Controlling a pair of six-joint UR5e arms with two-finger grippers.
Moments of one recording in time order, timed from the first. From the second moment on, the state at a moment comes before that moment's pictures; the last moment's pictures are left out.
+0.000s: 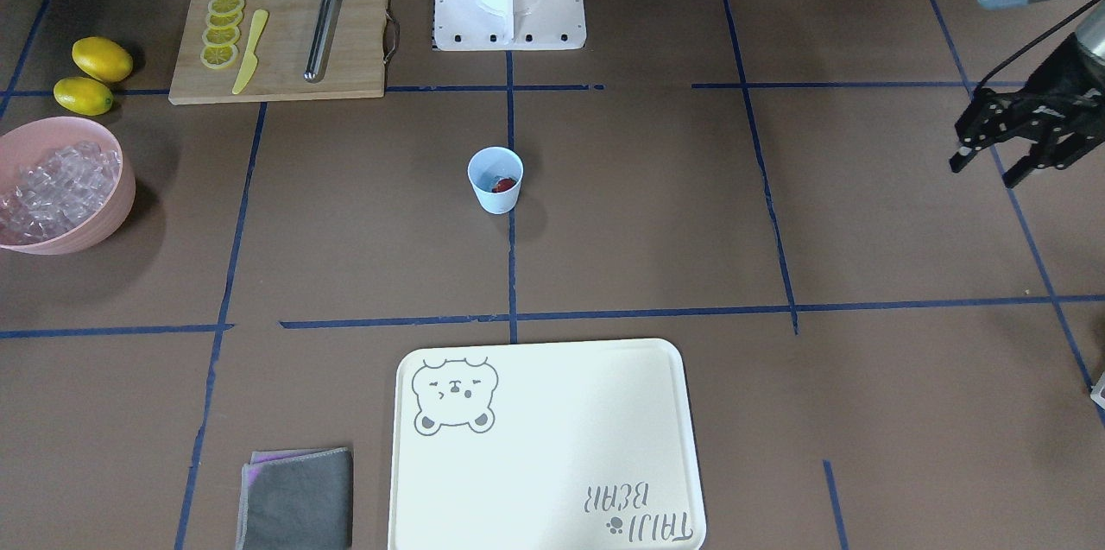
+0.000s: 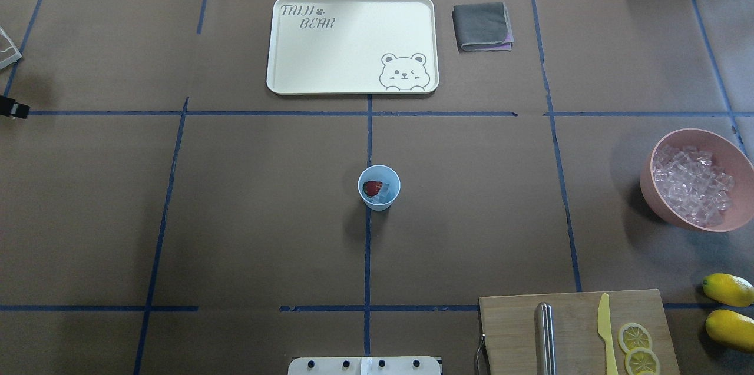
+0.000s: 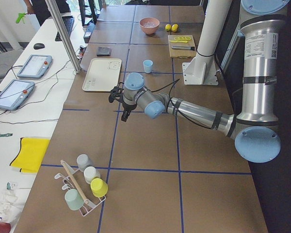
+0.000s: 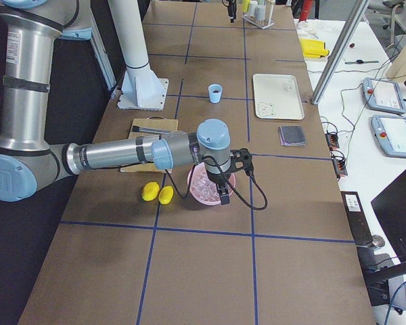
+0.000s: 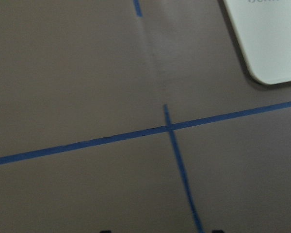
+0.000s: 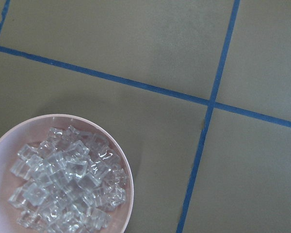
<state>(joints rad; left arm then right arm) -1.28 -1.51 -1.87 -1.95 -2.28 -0.30 1.51 -1.72 1.90 -1.55 2.35 -0.08</state>
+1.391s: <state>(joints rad) -1.61 -1.50 -1.91 -1.11 -2.34 0.36 1.57 -1.64 1.86 -1.78 2.34 -0.20</state>
